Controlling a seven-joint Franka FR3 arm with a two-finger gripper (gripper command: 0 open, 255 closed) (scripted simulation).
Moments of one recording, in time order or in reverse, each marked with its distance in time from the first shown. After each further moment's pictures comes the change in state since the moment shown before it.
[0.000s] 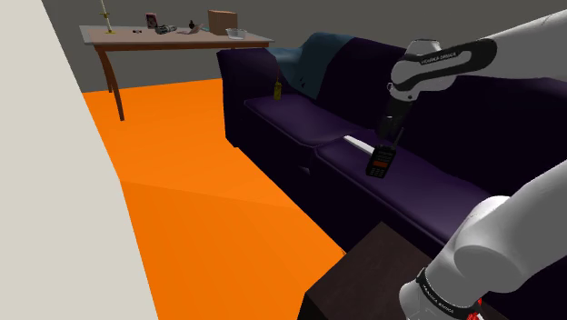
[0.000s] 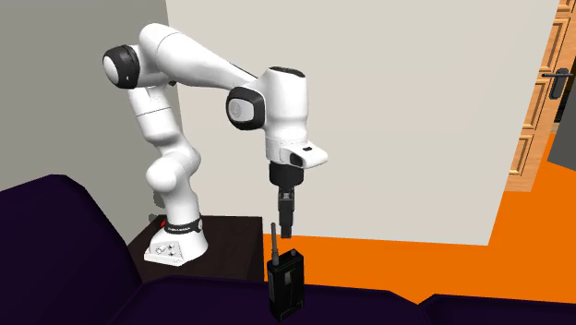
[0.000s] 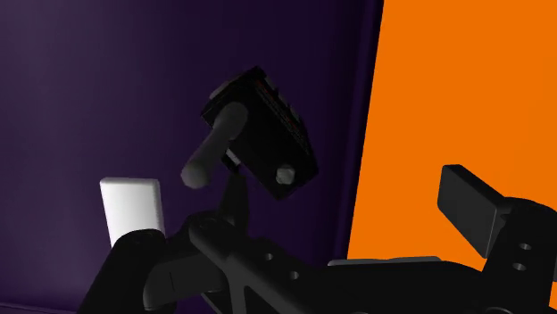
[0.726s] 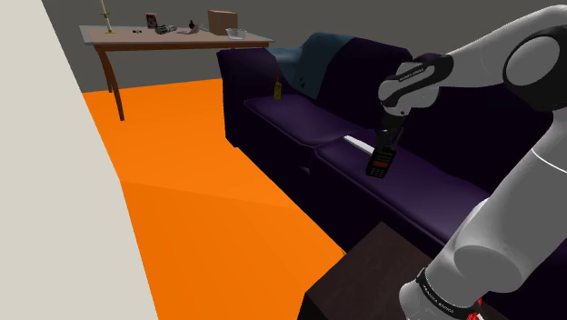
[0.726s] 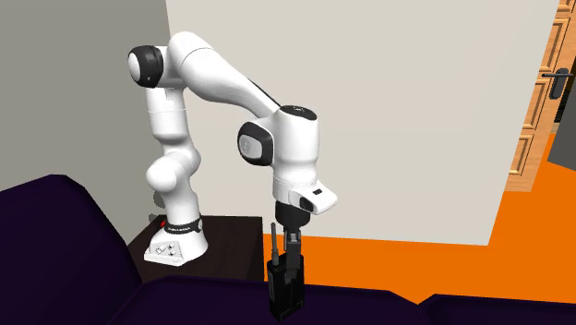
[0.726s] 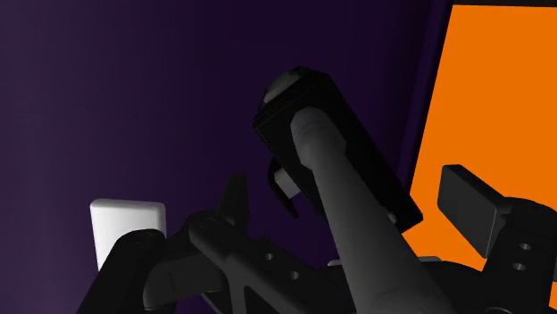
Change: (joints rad) arm 0.003 0.230 -0.079 0.025 0.119 0.138 -0.176
